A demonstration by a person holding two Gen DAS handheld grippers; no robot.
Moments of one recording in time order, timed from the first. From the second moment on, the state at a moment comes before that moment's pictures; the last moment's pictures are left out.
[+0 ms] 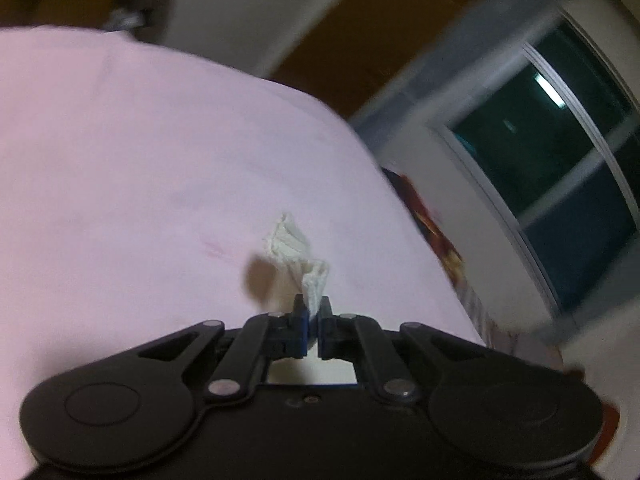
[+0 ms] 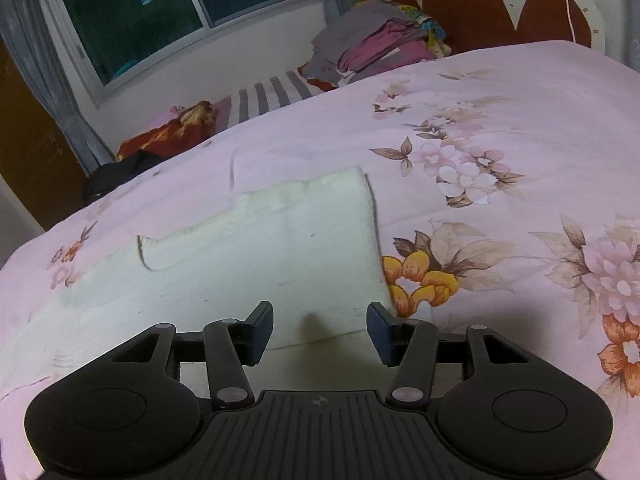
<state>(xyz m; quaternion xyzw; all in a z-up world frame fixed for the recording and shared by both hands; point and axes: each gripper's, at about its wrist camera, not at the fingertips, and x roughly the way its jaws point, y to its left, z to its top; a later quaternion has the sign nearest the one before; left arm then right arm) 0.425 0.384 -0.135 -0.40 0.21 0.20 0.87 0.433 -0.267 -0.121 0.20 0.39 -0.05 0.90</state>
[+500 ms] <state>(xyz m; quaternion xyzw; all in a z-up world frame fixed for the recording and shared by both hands) 0.503 0.064 -0.116 -0.17 0.34 -0.08 0.92 0.411 -0.293 -0.113 0.21 0.38 -0.05 0.90</state>
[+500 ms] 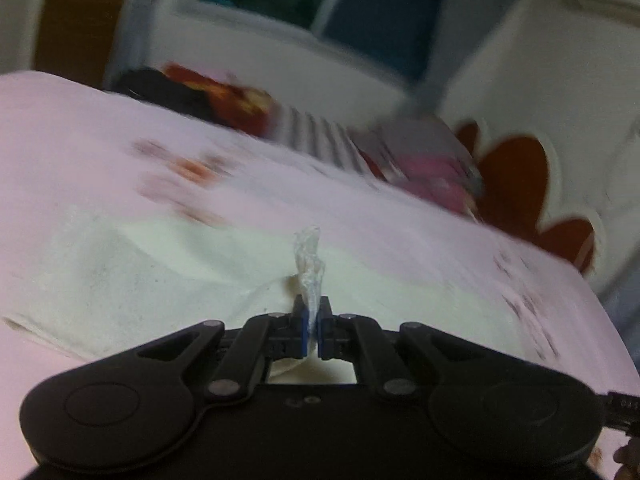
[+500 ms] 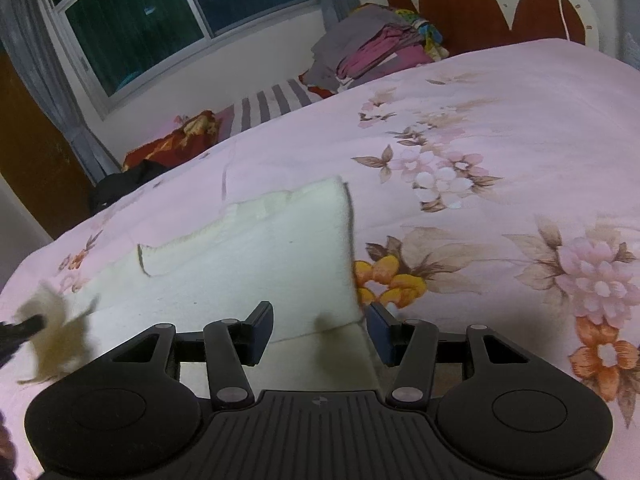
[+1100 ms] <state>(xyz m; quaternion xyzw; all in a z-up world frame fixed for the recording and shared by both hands) 0.468 0.000 -0.128 -0.06 0.35 -0.12 0.93 0.400 -0.317 -0.099 0.27 0.37 -0.01 0.89</state>
